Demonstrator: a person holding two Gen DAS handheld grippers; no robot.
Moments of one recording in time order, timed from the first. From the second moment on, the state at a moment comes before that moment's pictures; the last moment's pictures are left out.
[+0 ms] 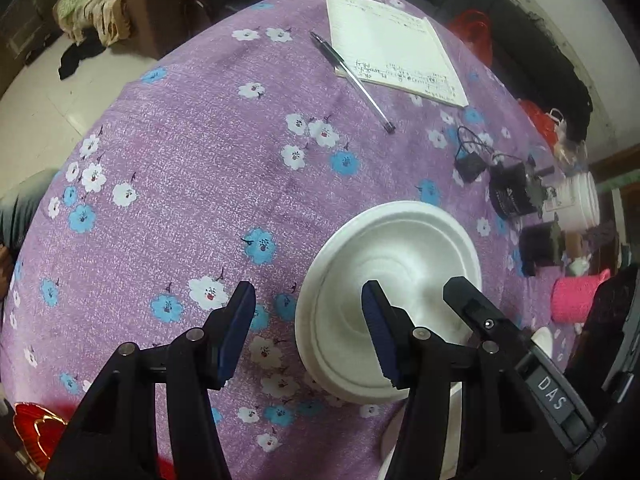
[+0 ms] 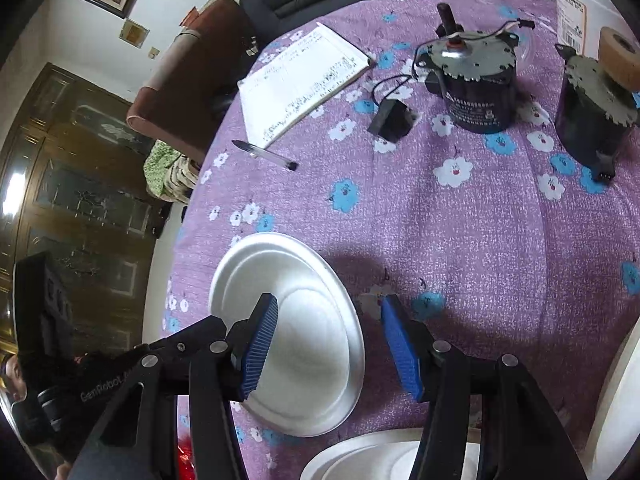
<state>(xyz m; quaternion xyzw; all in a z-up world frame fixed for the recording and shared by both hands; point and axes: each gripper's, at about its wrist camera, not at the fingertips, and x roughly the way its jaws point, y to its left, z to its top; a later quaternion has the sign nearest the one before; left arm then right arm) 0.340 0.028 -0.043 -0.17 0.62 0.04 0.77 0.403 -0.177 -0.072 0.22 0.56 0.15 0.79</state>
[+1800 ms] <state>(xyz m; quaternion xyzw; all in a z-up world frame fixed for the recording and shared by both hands) 0.179 0.051 0.068 -0.13 0.54 0.01 0.83 0.240 -0.139 0.046 0.17 0.46 0.18 0.86</state>
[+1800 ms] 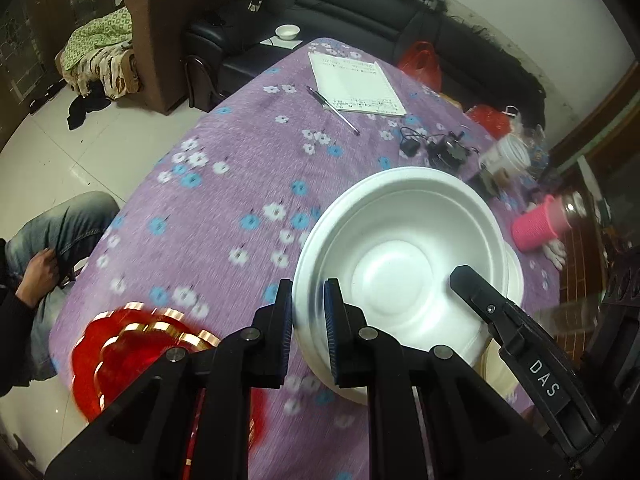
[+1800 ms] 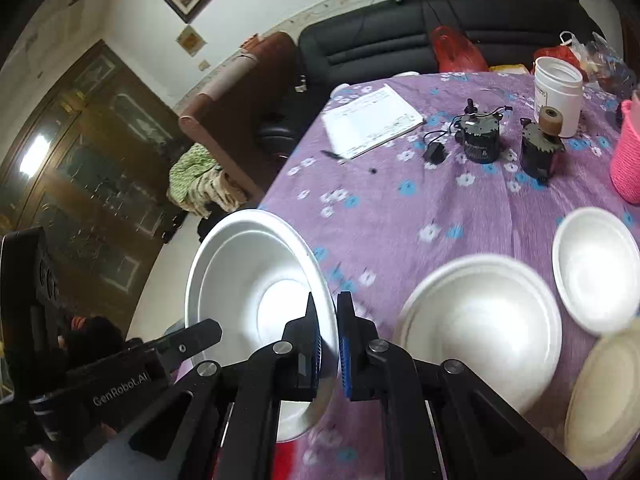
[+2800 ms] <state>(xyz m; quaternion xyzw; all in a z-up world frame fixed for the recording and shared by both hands) 0.054 0.189 -0.021 -0.13 0.54 0.07 0.83 0.117 0.026 -0.045 0.09 0.53 0.26 0.80</state>
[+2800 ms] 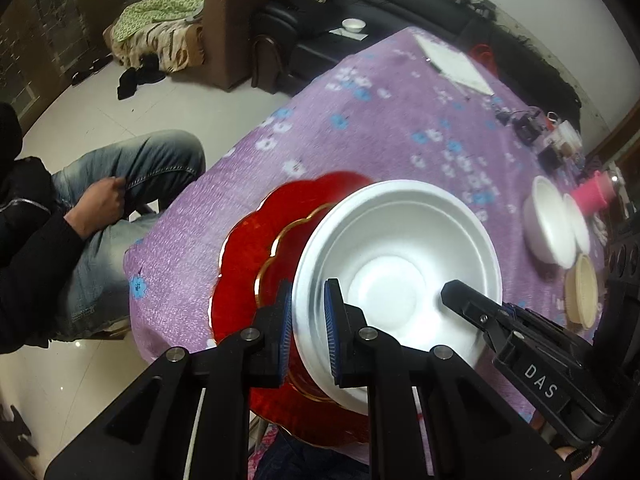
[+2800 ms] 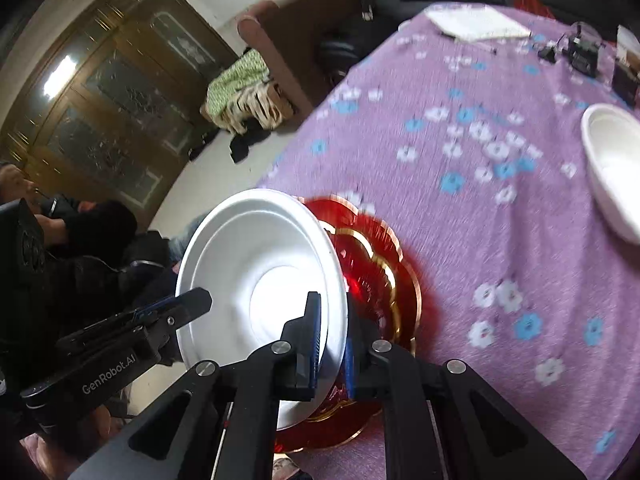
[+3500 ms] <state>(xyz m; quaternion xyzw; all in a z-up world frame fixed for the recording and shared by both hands) 0.019 0.159 -0.018 0.04 0.40 0.15 0.90 0.087 0.050 -0.073 -0.02 0.49 0.23 0.84</state>
